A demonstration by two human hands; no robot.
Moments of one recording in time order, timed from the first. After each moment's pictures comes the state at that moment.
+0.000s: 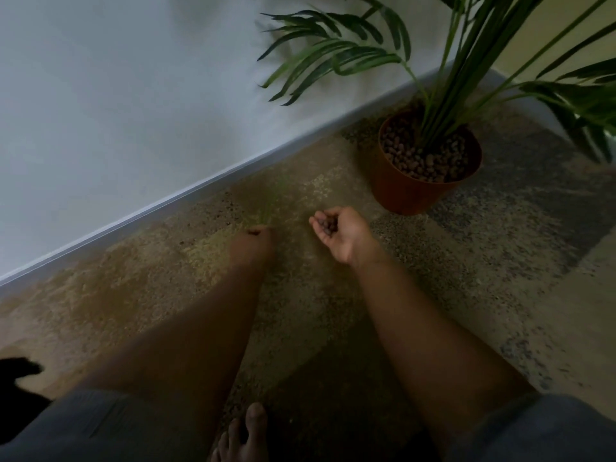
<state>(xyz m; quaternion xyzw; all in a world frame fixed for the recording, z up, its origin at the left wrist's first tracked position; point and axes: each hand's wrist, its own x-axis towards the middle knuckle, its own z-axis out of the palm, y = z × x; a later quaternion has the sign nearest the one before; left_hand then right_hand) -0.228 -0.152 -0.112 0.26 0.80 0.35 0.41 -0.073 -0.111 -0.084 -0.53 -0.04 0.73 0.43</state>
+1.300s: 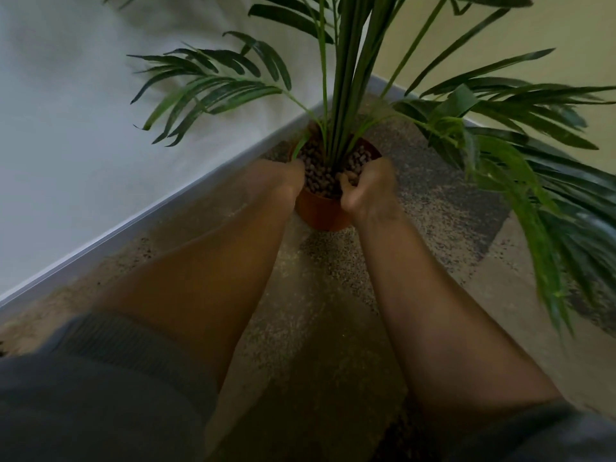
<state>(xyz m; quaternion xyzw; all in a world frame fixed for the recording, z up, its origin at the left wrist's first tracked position) -0.045 0.002 -0.044 0.39 0.74 0.42 0.36 0.060 -0.070 0.022 -0.50 0.00 0.54 0.68</state>
